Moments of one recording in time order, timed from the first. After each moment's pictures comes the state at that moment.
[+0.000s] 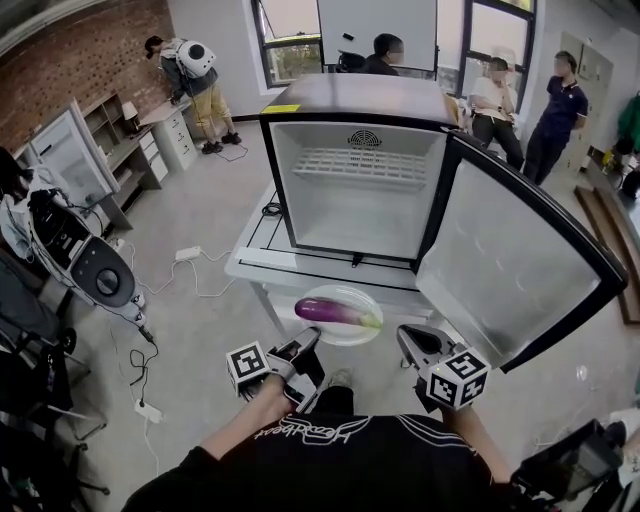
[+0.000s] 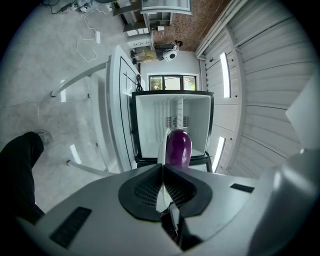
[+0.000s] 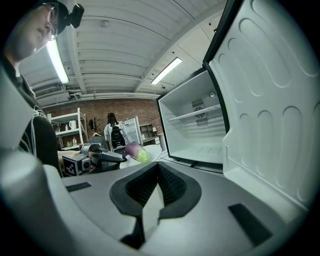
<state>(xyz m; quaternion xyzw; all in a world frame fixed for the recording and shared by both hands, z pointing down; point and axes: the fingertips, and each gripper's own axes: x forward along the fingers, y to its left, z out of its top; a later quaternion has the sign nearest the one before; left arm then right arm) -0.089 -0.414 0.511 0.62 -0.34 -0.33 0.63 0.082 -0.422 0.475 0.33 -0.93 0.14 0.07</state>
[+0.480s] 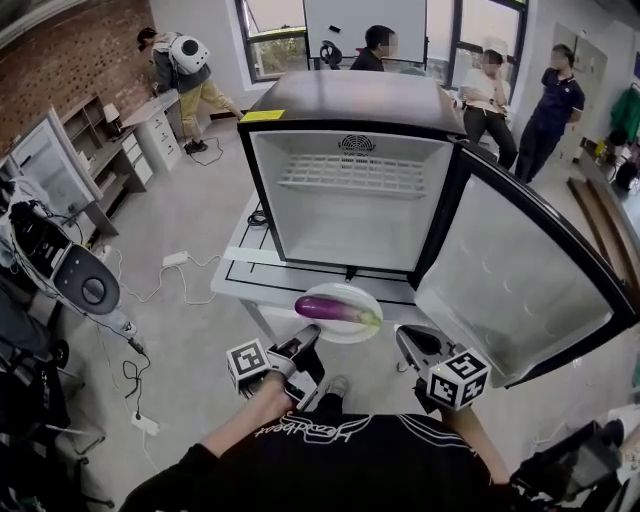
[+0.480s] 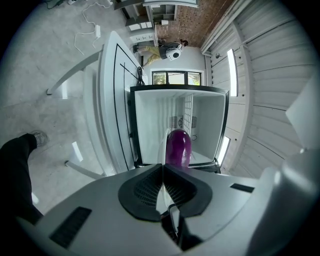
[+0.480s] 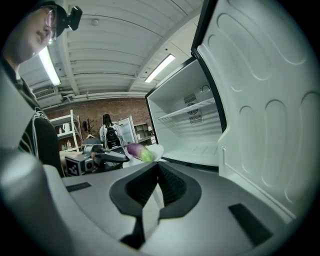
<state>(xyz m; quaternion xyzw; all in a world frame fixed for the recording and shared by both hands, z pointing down) -0.094 -0.496 0.534 0.61 -0.34 -0.31 0.64 0.081 -0.493 0.488 0.35 -0.92 0.16 0.07</state>
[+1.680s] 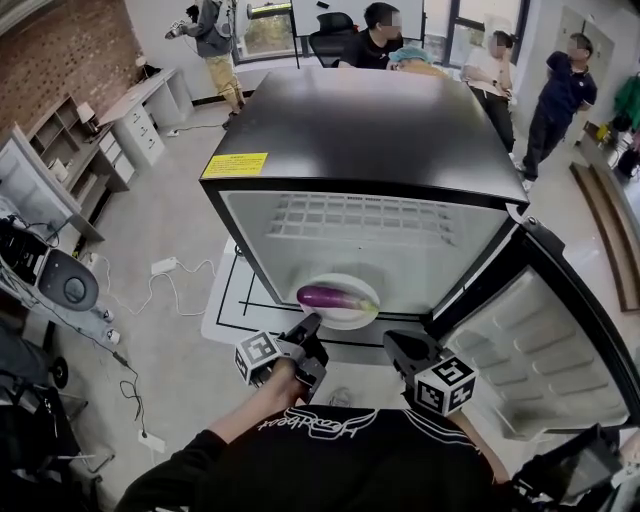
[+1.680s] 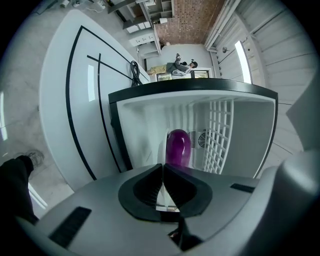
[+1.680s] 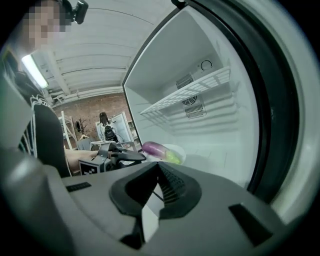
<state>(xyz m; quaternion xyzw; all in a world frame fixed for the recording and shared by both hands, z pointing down) -0.127 -0.705 0.570 0.59 -0.40 -0.27 0.65 0.020 -0.659 0.509 0.35 -0.91 0.20 0.10</state>
